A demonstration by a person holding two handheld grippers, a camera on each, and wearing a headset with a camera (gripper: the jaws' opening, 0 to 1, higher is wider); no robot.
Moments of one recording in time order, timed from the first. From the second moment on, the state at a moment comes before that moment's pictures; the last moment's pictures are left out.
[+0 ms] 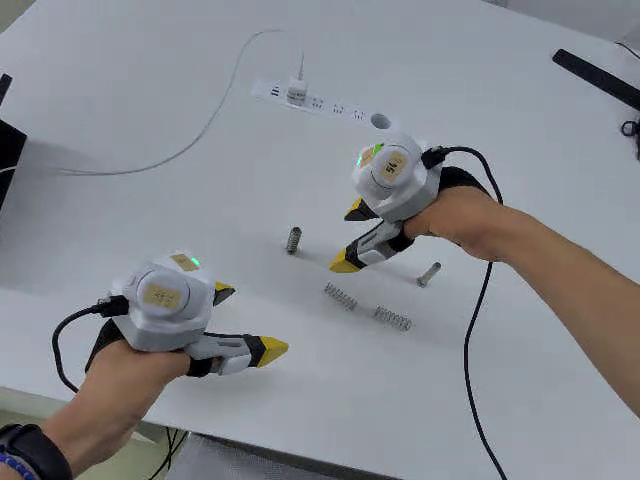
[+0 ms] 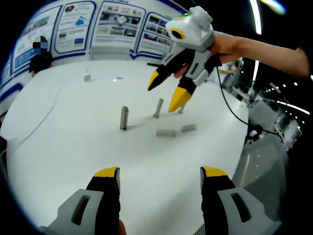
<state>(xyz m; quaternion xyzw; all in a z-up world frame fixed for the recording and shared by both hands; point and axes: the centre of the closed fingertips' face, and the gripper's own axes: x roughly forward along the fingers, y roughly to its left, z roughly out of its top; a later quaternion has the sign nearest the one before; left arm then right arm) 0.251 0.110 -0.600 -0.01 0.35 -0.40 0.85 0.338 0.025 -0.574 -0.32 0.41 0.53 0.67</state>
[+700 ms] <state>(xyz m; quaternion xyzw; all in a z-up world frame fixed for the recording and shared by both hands) 0.255 0.104 -0.591 0.01 0.35 -0.40 0.85 0.314 -0.014 -0.565 -0.18 0.39 0.48 0.77</state>
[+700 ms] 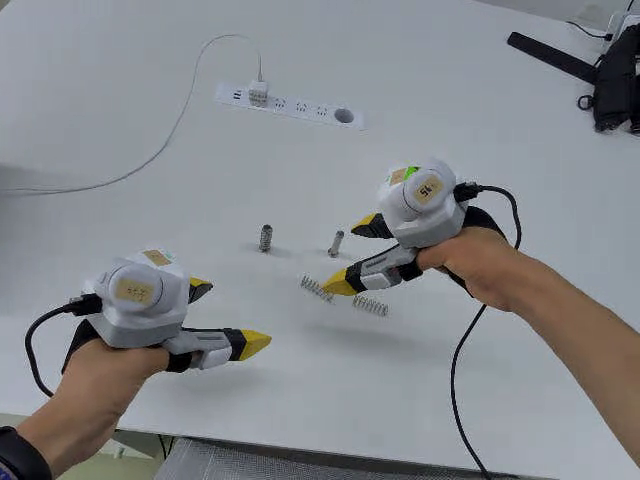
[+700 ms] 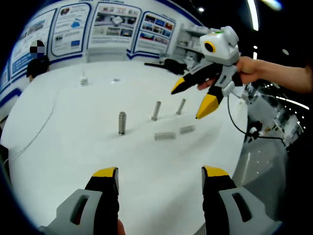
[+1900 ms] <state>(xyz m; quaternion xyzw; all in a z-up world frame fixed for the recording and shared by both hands) 0.259 0.081 -0.587 0.03 0.35 -0.43 0.83 0.257 -0.066 -0.590 -0.04 0.38 0.39 0.84</state>
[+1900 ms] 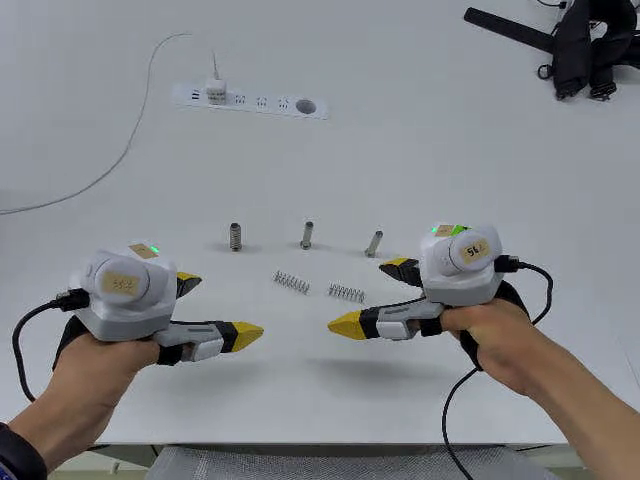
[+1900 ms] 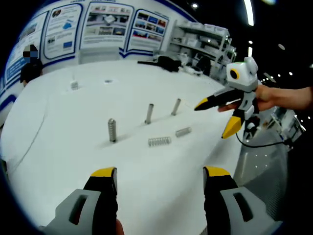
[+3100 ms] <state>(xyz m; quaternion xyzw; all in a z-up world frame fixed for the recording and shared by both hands) 0.277 0.037 -0.607 0.12 0.36 -0.50 0.78 0.241 -0.074 -0.601 0.00 0.39 0.37 0.84</state>
